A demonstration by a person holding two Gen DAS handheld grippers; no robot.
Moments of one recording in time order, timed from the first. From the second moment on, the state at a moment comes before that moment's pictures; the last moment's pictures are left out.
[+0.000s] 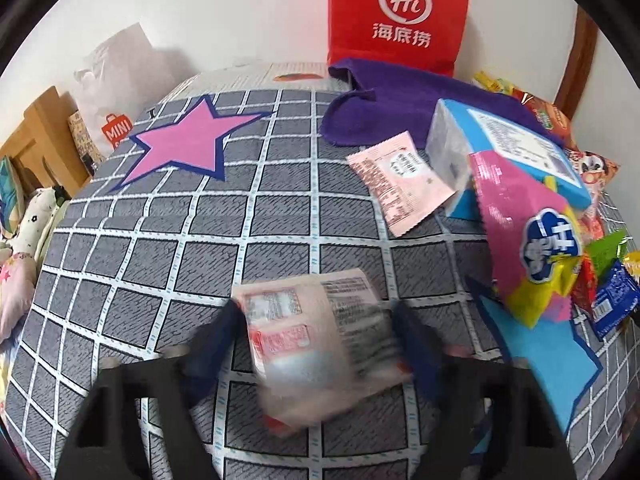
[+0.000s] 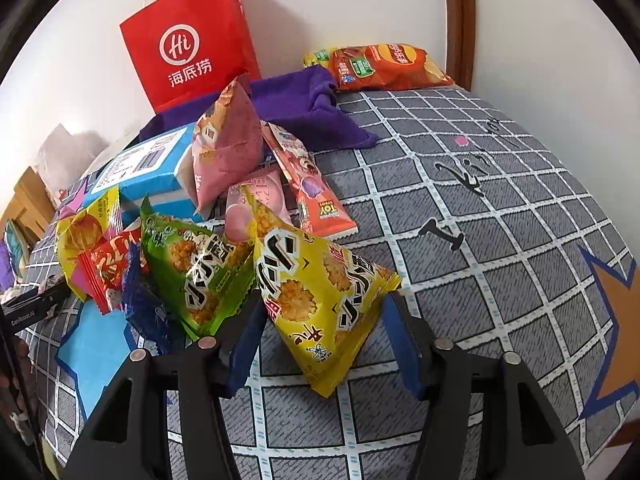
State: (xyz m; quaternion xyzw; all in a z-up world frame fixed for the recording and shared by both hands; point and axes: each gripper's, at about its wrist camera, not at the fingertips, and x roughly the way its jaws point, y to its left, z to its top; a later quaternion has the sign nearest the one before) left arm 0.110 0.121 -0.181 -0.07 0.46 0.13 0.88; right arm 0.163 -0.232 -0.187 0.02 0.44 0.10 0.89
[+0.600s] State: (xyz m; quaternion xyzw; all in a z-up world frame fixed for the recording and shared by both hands) left arm 0.105 0.110 -0.123 -0.05 0.44 0.08 0.89; right arm 0.151 -0.252 -0.104 0.03 0.40 0.11 0.91
